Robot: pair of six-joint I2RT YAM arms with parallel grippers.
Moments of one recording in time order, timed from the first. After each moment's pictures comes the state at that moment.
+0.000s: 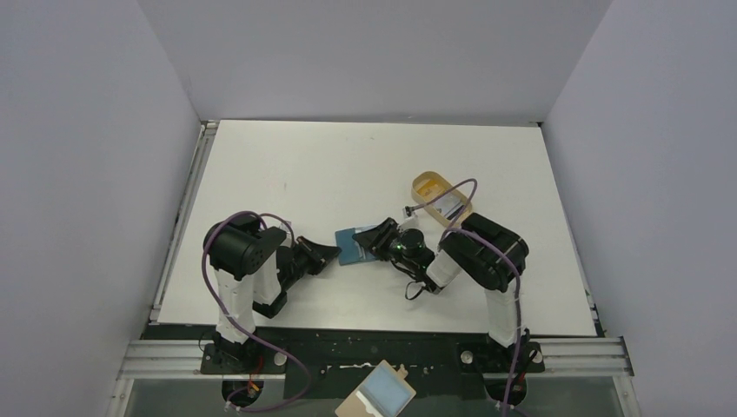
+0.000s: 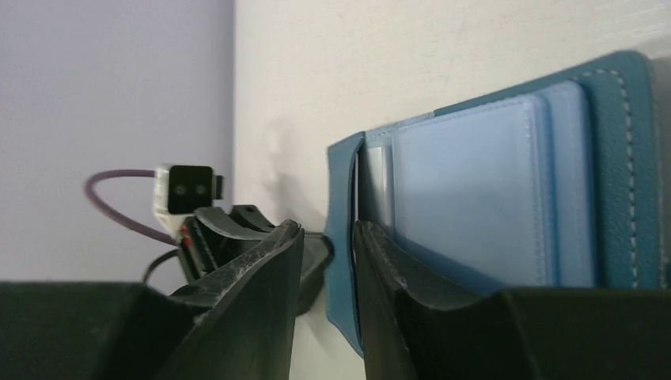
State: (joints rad) left arm -0.49 2.04 0.16 1.56 0.13 -1.25; right arm 0.76 2.03 0.55 1.24 -0.05 1.27
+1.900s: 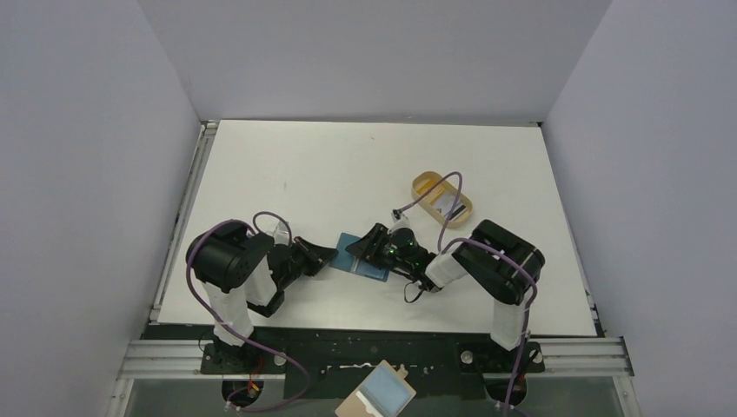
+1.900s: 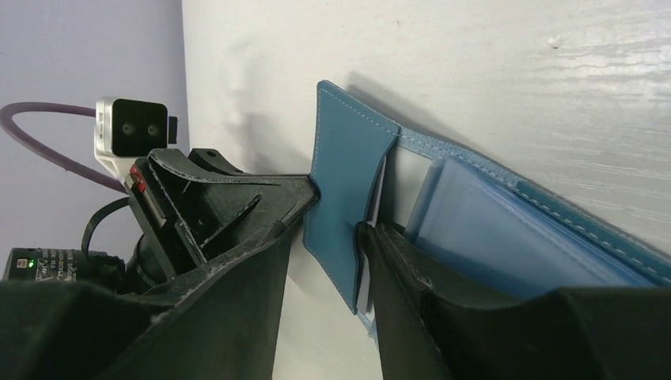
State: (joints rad) left arm -0.47 1.89 0.14 1.39 0.14 -1.25; right arm 0.82 1.87 0.59 0.86 -0.08 1.17
